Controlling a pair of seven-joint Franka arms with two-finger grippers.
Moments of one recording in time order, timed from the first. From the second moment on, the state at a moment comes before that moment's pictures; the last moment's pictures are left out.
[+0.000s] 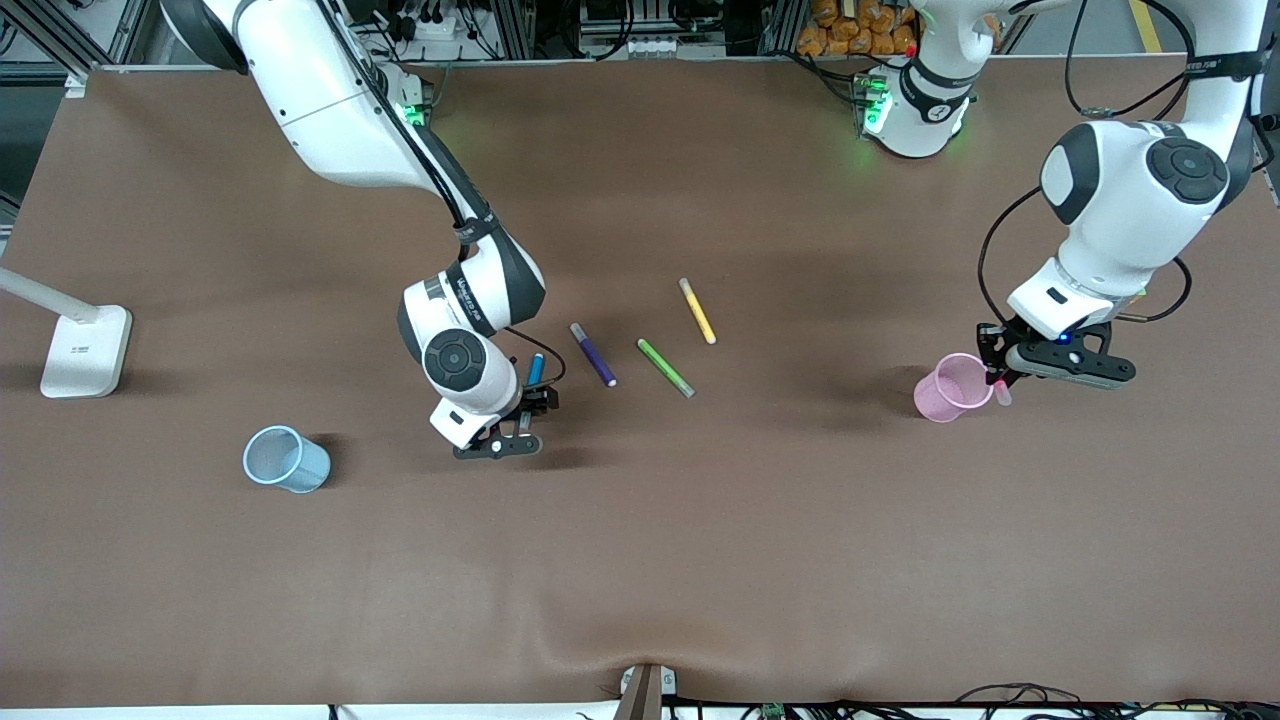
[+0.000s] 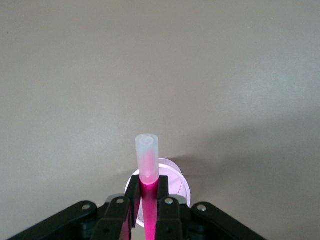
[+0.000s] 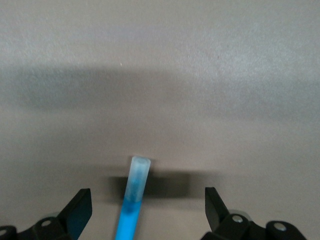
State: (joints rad) left arm 0.01 0.03 -0.09 -2.26 0.00 2.58 0.20; right arm 0.50 0.72 -0.02 -1.65 0.06 2.29 0.38
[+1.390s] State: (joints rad) left arm 0.01 0.17 -0.09 -2.27 -0.01 2.73 0.20; right arm 0.54 0.73 -0.03 -1.64 0.03 2.32 0.52
